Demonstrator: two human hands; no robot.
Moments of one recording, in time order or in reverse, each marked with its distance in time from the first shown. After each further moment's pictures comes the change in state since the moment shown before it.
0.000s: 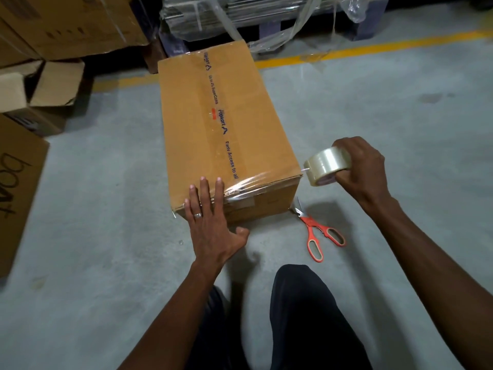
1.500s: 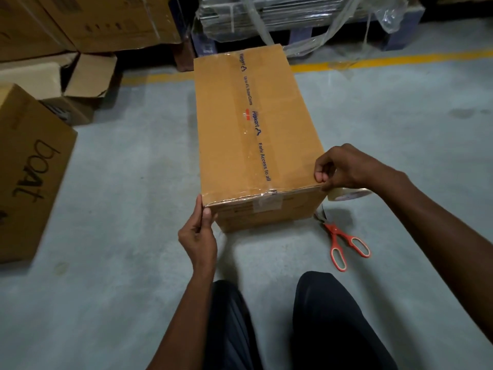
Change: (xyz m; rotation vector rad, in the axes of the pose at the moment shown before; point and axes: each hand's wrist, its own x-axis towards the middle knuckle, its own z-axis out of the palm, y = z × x) left_hand -0.013 -0.060 -0.015 -1.217 0.396 -0.598; right_hand 0.065 -0.076 0.024 -0.019 -0.785 -0.096
